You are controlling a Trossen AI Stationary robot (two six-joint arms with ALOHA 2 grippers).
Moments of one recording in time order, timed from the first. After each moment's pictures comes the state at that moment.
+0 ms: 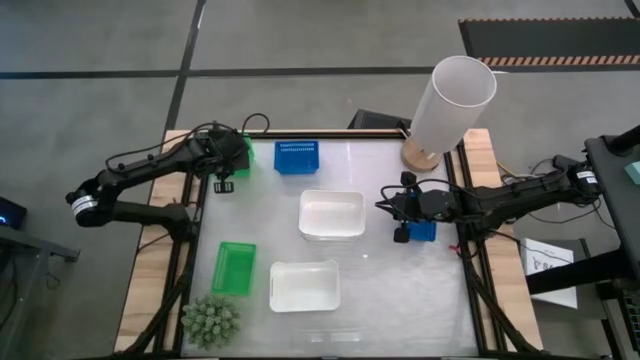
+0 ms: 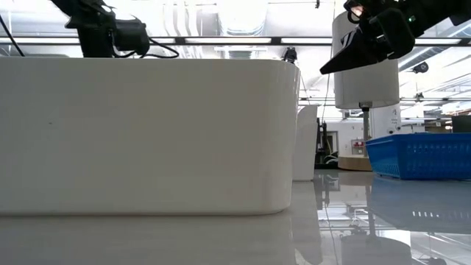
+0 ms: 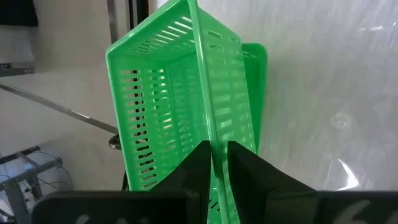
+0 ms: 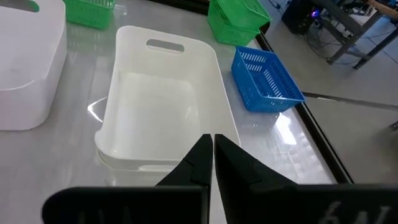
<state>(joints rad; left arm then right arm) 0.62 1.11 0.85 -0.93 -0.45 0.62 0.13 0.97 0.57 -0.10 0.36 -0.15</state>
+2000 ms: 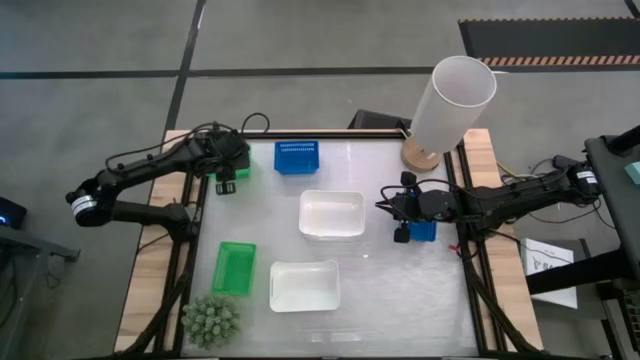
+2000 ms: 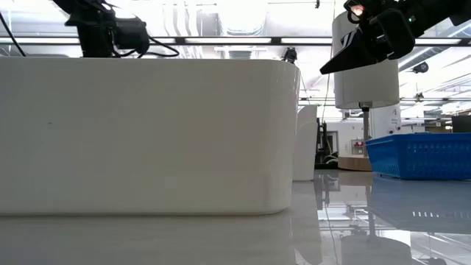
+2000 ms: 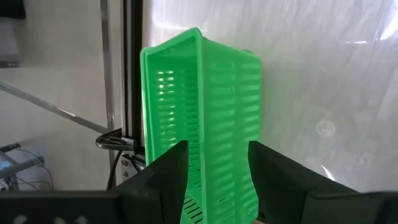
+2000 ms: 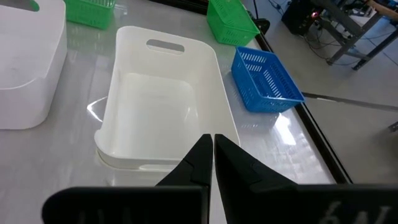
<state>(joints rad) 0.61 1.11 0.86 -0.96 -0.41 0.55 0.13 0.97 0.57 -0.10 0.36 -0.15</state>
